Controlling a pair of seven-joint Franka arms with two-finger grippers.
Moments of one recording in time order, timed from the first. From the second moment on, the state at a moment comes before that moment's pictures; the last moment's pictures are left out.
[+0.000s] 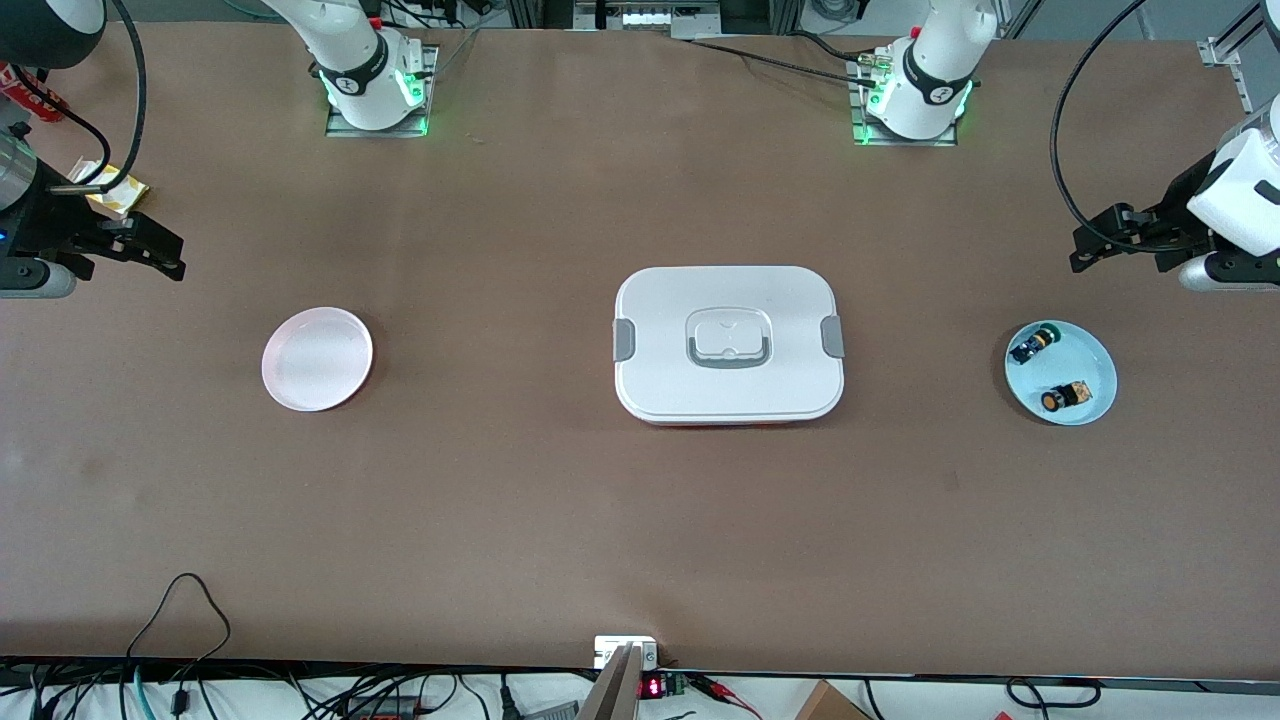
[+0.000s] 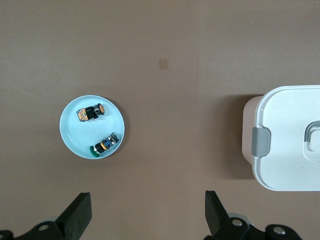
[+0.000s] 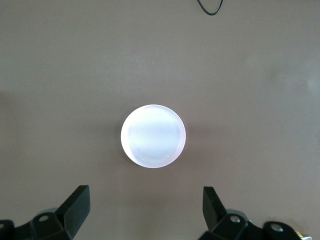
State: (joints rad) left arm 0.00 -0.01 0.00 -1.68 -0.01 1.64 -0.03; right arm 0.04 0.05 -0.01 -1.61 -0.07 1.66 0.00
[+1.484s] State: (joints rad) left arm 0.10 0.17 0.01 -1.65 0.08 1.64 -0.02; right arm 0.03 0.05 -0.02 -1.60 -0.05 1.66 0.00
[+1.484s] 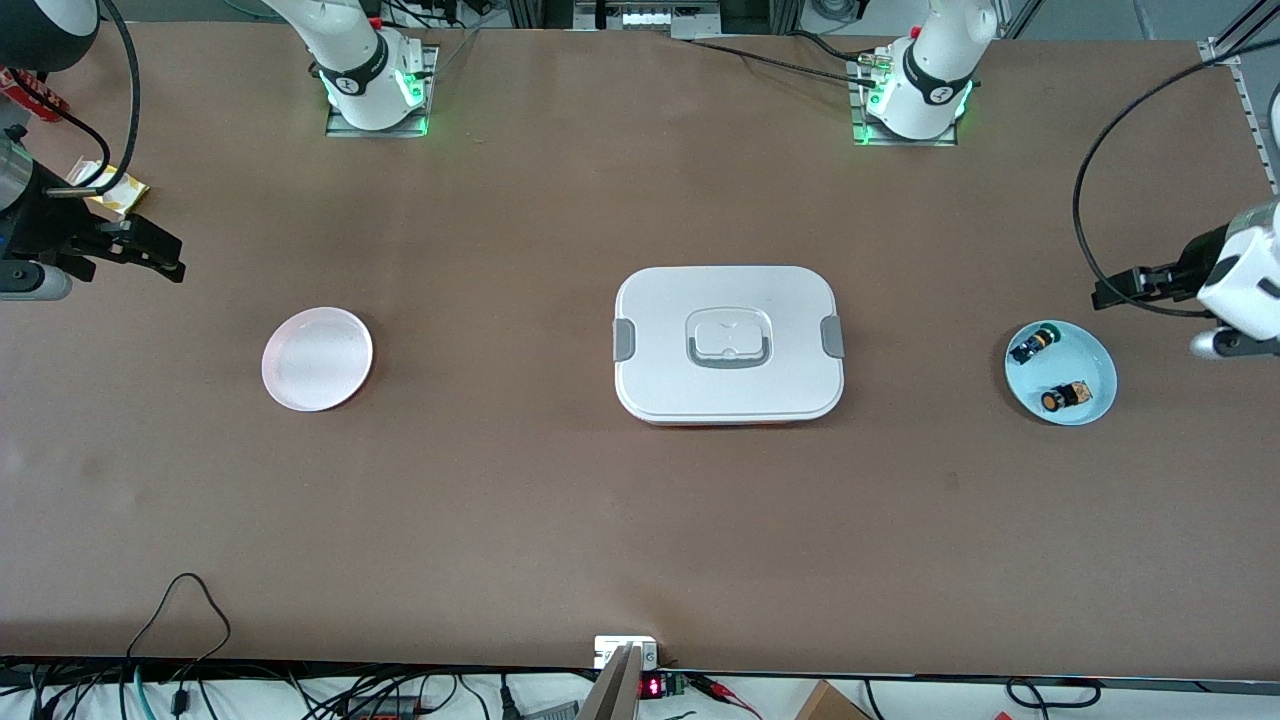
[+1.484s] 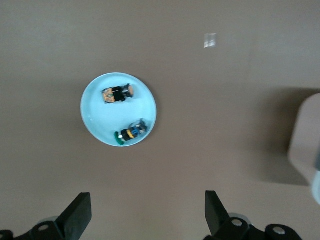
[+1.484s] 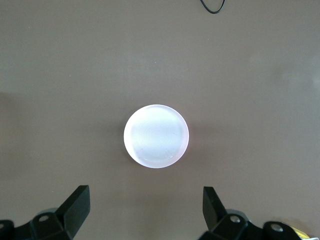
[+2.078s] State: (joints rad) left arm 0.22 0.41 0.01 -1.66 0.10 1.86 -0.01; right arm 0.03 0.06 -0.02 -1.60 -0.04 1.66 0.00
